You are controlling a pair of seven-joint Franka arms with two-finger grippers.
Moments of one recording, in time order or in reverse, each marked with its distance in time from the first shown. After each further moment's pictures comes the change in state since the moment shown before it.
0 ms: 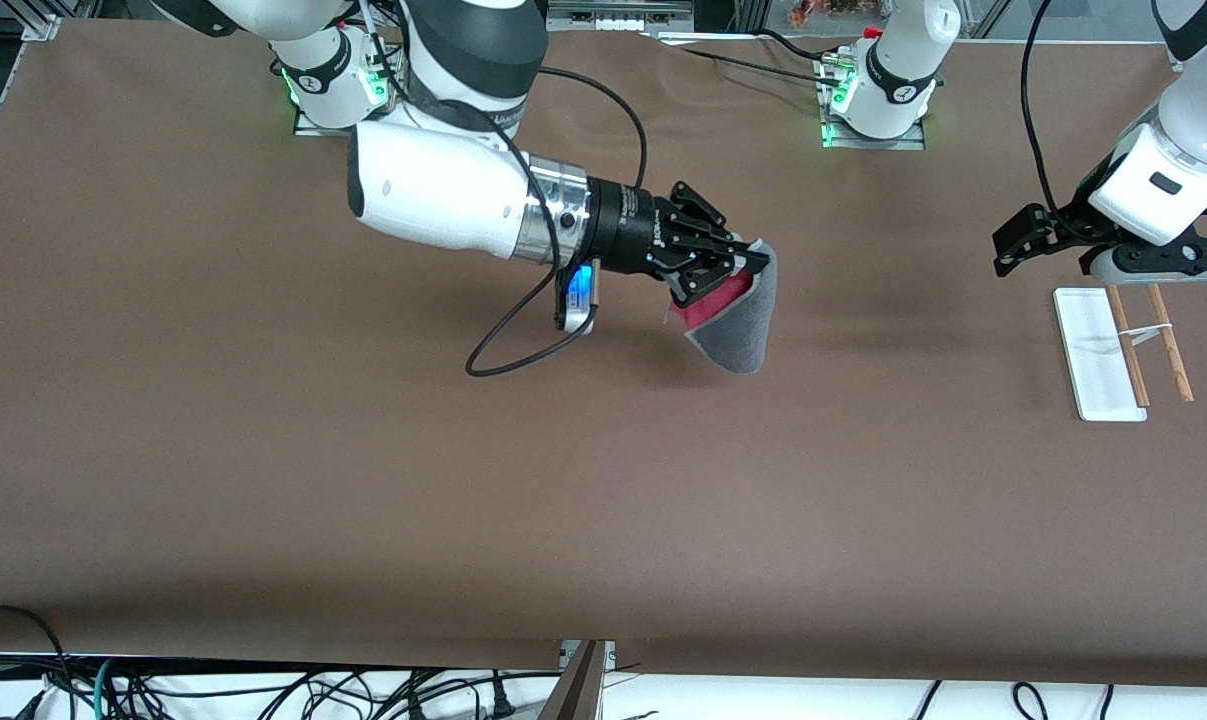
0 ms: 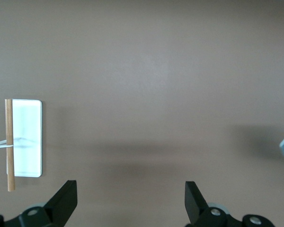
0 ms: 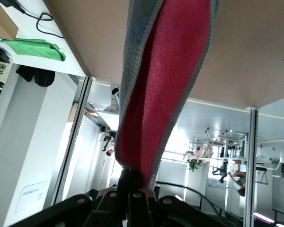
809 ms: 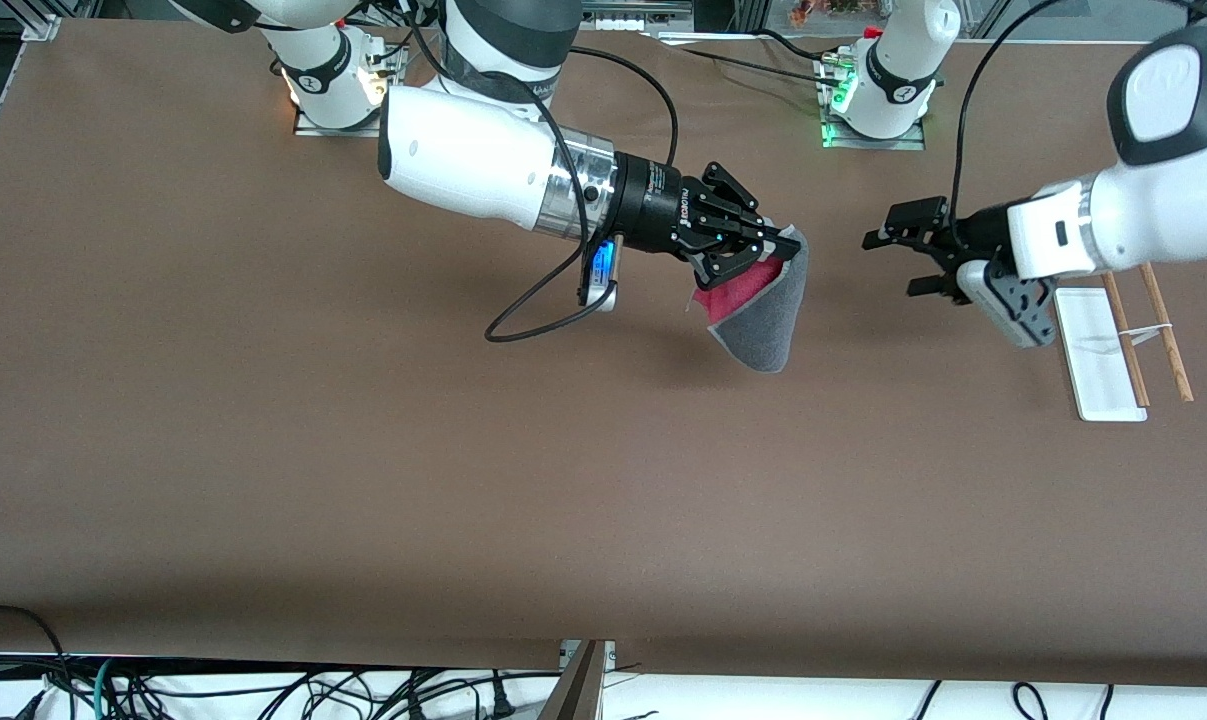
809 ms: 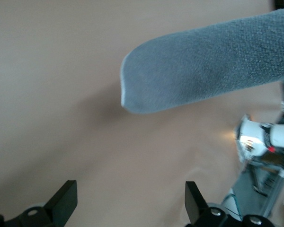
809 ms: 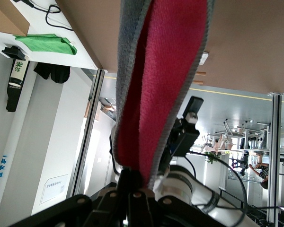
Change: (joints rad) left arm 0.023 0.192 0.002 -0.004 -0.656 -0.092 0.726; right arm 0.043 0.000 0.002 0.001 0.000 0.110 0.046
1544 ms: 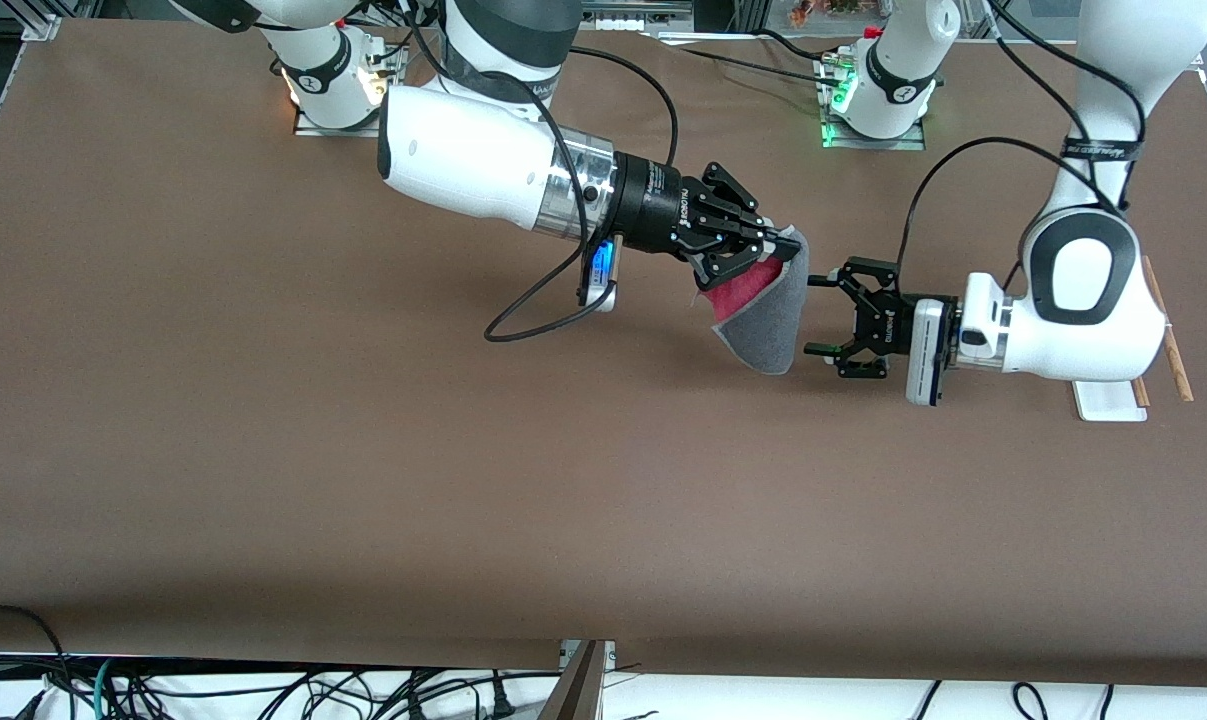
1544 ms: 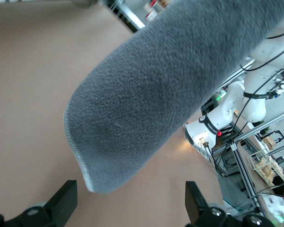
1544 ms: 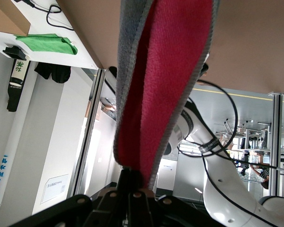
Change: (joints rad) left arm 0.016 0.254 -0.002 -0.077 -0.459 0.023 0.886; right arm 0.000 0.000 0.000 0.000 0.000 0.002 0.000
